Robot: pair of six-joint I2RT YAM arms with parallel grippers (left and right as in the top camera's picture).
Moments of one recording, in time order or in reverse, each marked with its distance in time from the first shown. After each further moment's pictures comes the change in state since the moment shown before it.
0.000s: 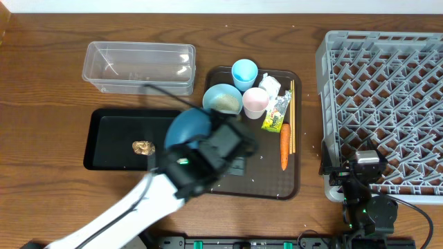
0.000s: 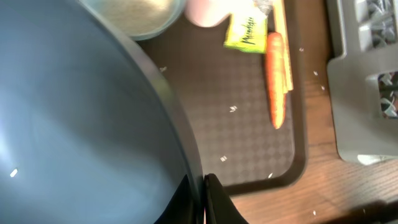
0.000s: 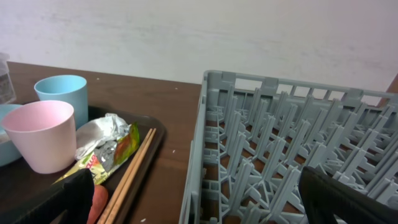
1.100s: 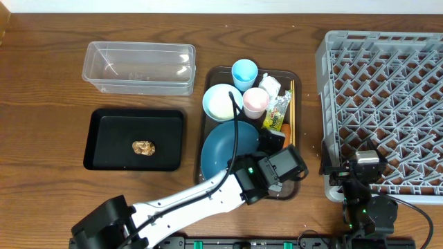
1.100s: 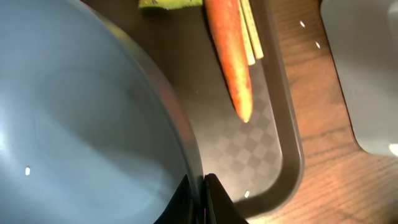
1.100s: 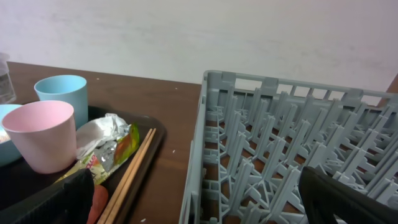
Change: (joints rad) left arm -0.235 0.323 0.000 0.229 -0.080 -0.056; right arm 0.000 0.000 0.000 0.000 0.000 0.000
